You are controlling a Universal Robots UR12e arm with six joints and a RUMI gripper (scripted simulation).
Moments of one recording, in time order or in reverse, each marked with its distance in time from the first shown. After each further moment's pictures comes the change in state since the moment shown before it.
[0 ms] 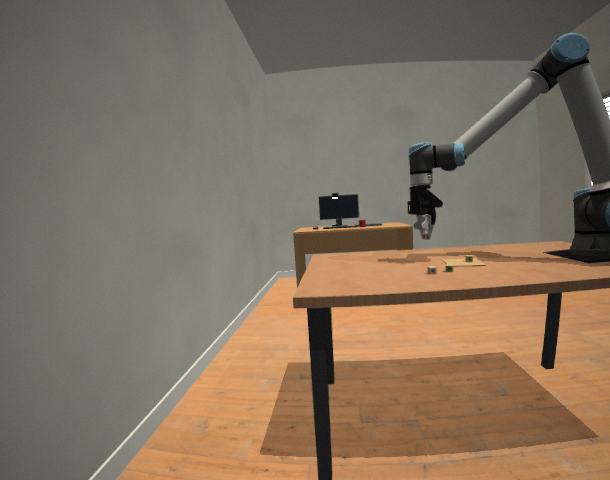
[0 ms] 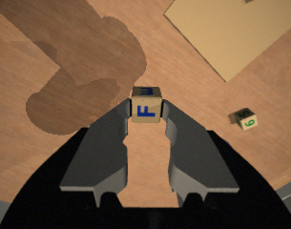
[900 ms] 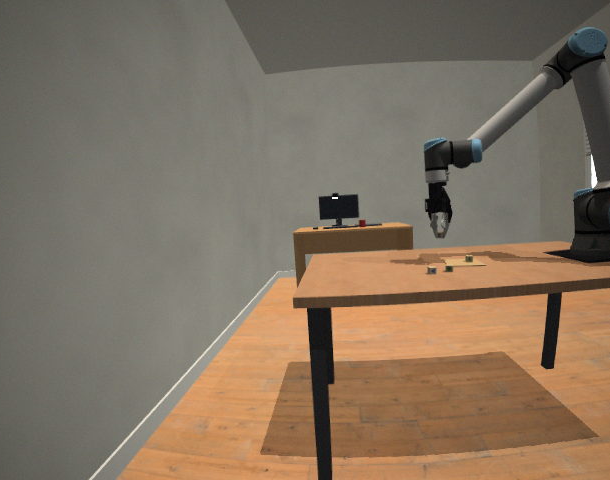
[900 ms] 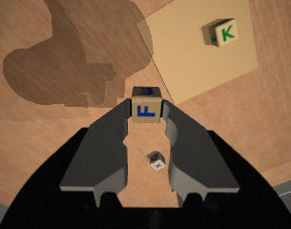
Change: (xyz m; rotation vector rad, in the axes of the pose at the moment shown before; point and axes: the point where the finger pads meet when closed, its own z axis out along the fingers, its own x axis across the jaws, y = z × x) arm 0.058 -0.021 -0.006 0.004 0.000 -0.374
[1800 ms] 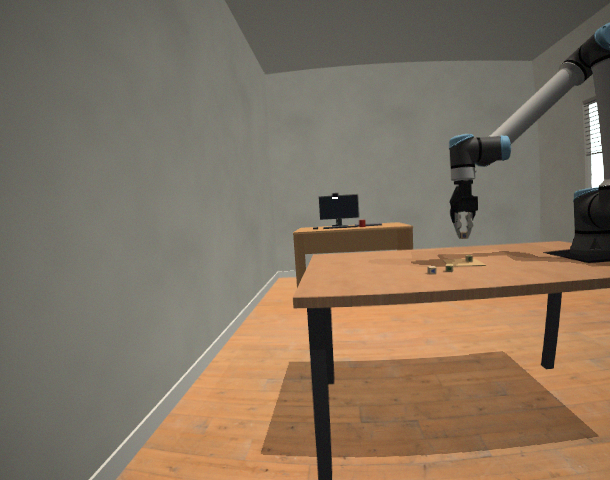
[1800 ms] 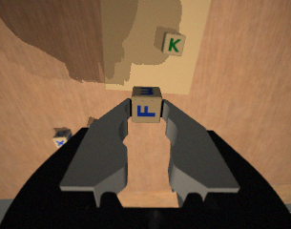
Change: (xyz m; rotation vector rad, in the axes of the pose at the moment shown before) arm 0.092 -0.003 0.000 0.000 -0.001 -0.563
